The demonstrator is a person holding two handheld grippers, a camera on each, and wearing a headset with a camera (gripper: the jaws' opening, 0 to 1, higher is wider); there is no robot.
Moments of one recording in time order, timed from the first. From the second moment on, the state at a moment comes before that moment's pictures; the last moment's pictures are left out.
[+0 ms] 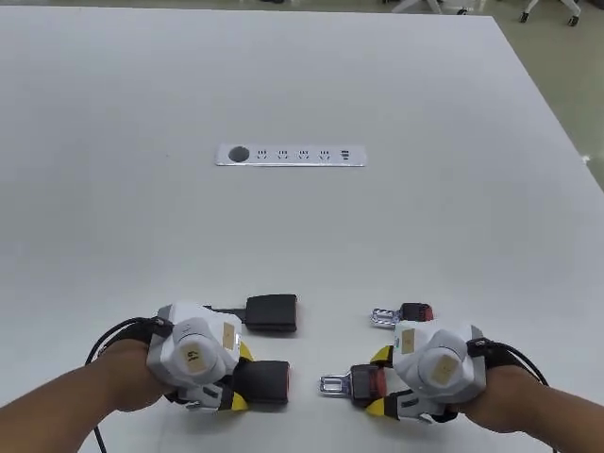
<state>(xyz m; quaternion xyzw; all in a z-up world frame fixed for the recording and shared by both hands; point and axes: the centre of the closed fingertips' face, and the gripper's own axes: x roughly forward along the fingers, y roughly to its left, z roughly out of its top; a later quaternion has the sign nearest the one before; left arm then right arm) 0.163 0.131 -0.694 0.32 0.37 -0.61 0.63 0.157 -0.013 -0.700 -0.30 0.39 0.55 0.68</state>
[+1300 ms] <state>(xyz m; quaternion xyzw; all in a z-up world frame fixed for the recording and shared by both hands) 0.164 0.129 -0.695 0.34 0.38 -0.60 0.61 0.162 0.046 -0.694 -0.28 0.36 0.57 0.68</state>
